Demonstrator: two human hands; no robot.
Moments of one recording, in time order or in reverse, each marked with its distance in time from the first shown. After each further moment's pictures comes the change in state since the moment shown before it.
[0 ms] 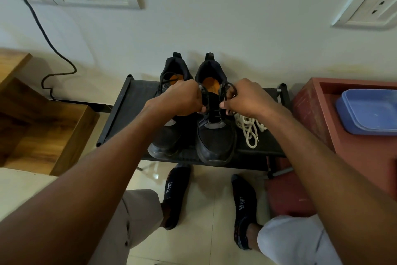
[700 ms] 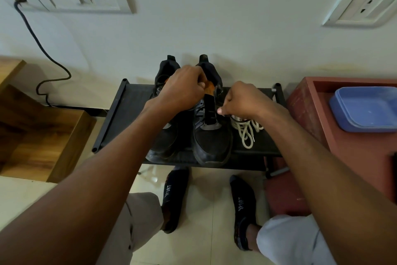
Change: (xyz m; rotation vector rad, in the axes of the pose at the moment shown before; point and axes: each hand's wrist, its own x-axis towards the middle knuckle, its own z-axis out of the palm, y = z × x) left_hand 0.009 0.018 -0.005 -0.176 0.319 0.072; right_hand -0.007 -0.002 -0.009 -0.039 -0.086 -0.017
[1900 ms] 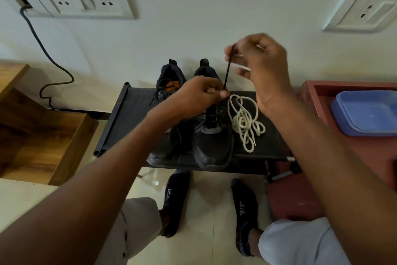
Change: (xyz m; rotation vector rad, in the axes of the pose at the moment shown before) left_hand -0.011 0.006 0.004 -0.315 -0.216 0.085; right_hand -0.017 -0.023 -0.035 0.997 0.533 -0.290
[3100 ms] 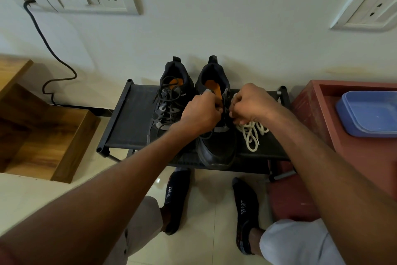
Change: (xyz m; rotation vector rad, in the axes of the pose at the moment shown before) left_hand 0.002 -0.017 0.047 0.268 0.115 -0.148; right_hand 0.000 0.060 -0.001 -0.869 -0.391 0.459
